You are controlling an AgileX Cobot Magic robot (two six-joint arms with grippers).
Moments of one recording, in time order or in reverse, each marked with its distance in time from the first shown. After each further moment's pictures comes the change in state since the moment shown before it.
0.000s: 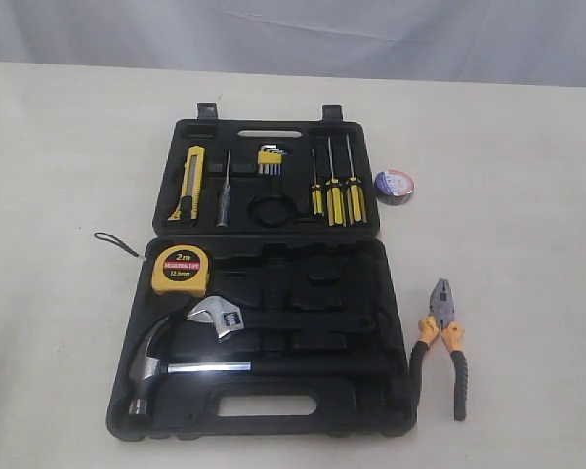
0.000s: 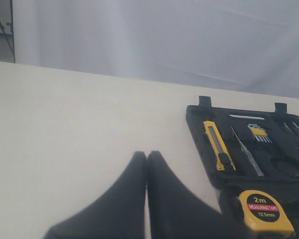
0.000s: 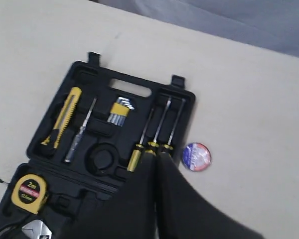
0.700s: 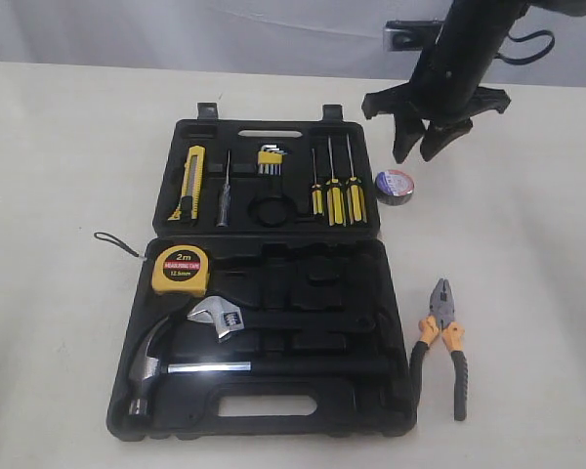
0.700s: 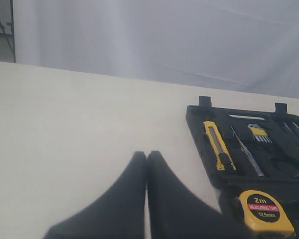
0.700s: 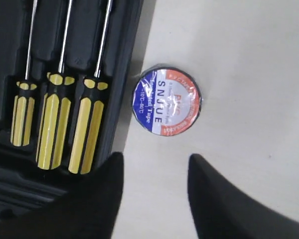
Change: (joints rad) left arm 0.000 0.000 0.000 0.000 0.000 0.000; right arm -0.165 0.535 0.074 0.108 -0.044 -0.143
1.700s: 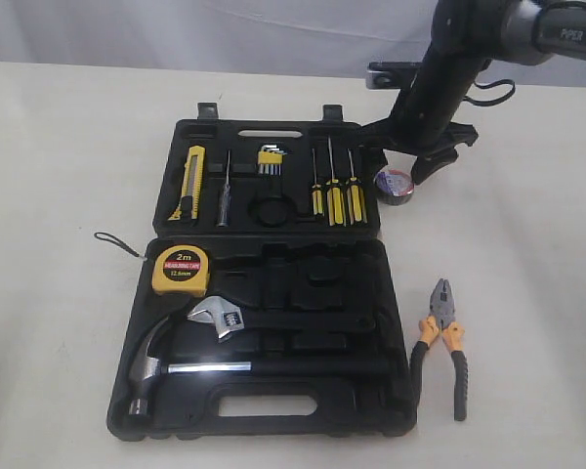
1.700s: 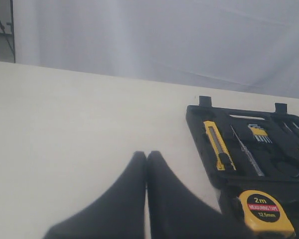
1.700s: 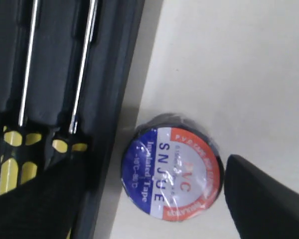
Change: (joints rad) left arm 0.000 0.000 0.000 0.000 0.000 0.000; right arm 0.002 0.154 -0.013 0.020 -0.140 -0.025
